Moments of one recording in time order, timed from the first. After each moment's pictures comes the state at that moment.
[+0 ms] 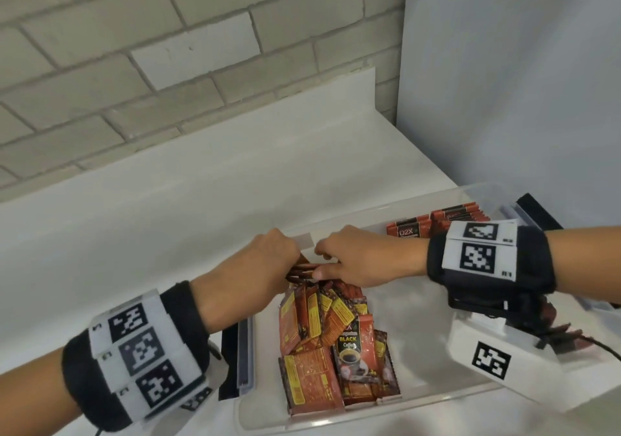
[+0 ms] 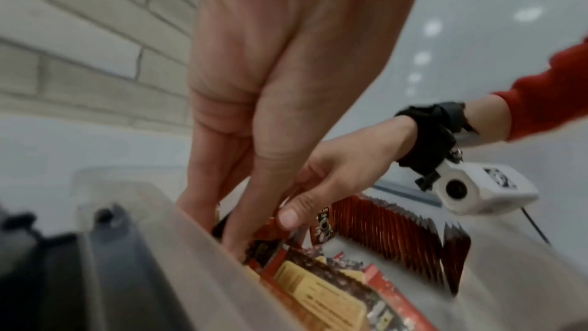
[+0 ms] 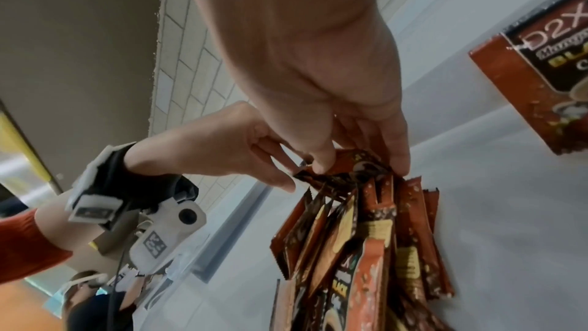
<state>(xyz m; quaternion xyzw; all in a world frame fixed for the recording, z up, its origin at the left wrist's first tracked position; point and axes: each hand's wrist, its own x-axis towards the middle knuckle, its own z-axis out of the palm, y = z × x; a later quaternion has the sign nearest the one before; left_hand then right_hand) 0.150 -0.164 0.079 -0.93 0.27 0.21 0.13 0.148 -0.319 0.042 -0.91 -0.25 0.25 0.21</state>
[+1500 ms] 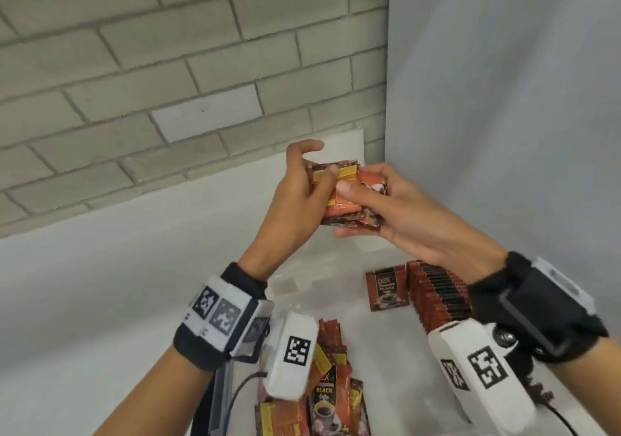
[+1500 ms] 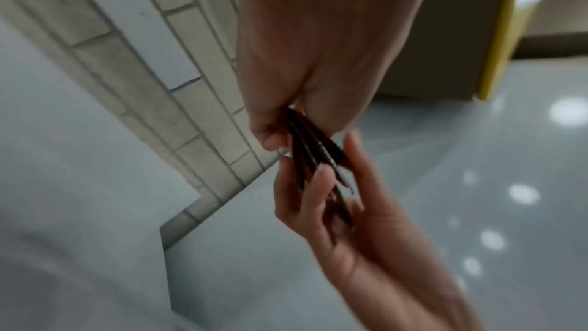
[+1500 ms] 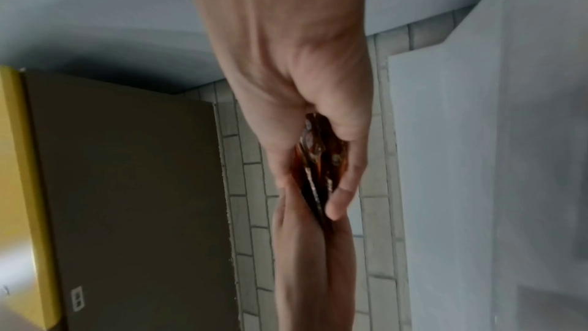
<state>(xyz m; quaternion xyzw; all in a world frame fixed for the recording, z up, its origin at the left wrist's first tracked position) 0.181 -0.241 0.130 -0.79 0.20 -0.04 -0.57 0.146 -0.388 0.127 -0.56 -0.04 0.09 0.82</state>
